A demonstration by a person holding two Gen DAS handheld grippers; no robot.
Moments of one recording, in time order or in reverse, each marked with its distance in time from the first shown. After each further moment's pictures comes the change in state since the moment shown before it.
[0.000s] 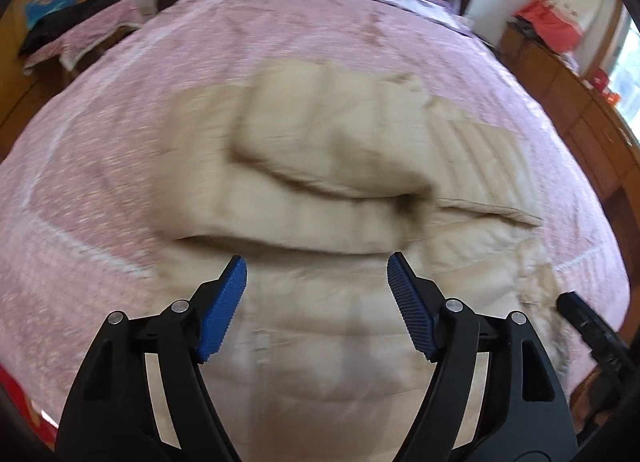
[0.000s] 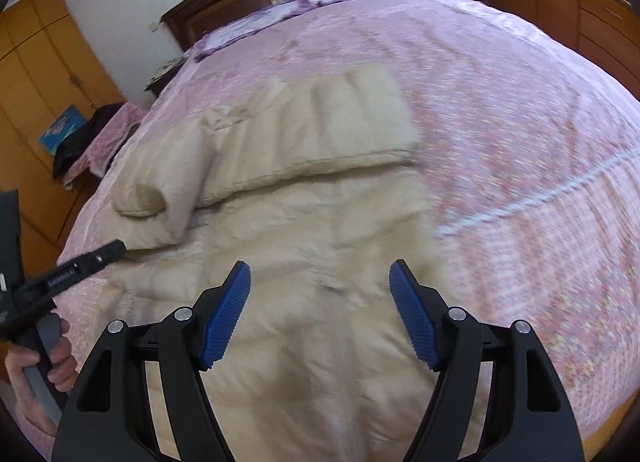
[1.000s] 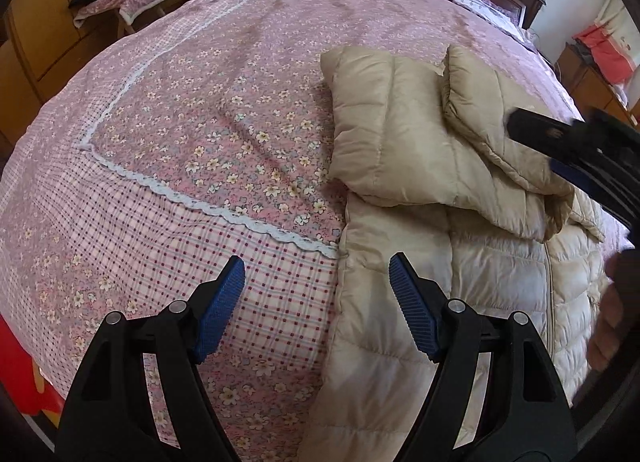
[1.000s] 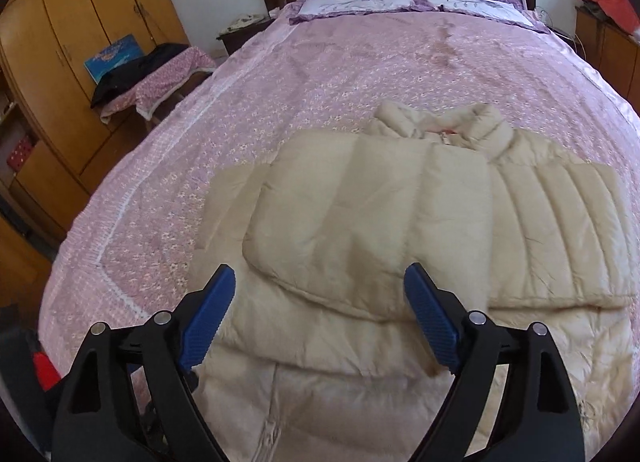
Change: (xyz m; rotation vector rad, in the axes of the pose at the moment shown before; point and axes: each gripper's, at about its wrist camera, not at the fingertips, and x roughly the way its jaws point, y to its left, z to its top) left arm 0.010 0.119 -0.024 -0.133 0.060 0.106; right arm 0.117 0.217 0.047 -0.267 0.047 0.062
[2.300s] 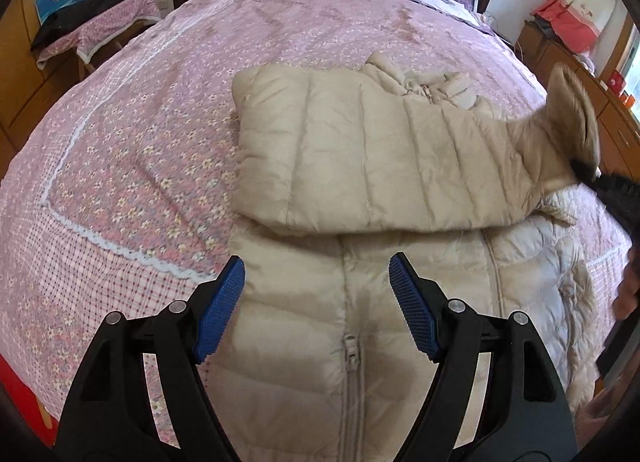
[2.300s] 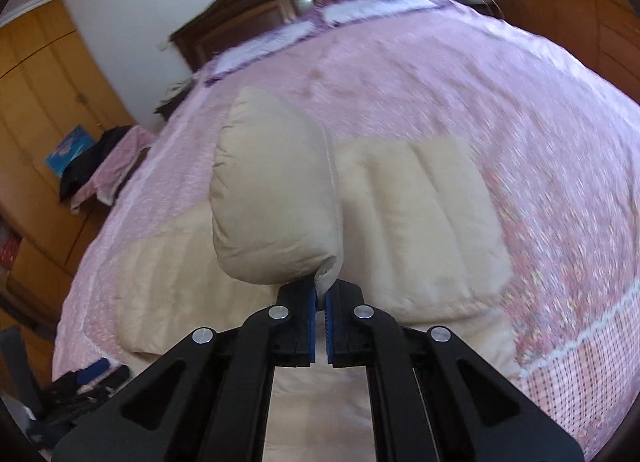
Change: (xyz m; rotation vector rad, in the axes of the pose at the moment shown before) left arm -0.006 -0.077 0.017 0.126 -0.042 -0.077; right arm -0.072 -0.194 -0.019 0.294 -0.121 -0.057
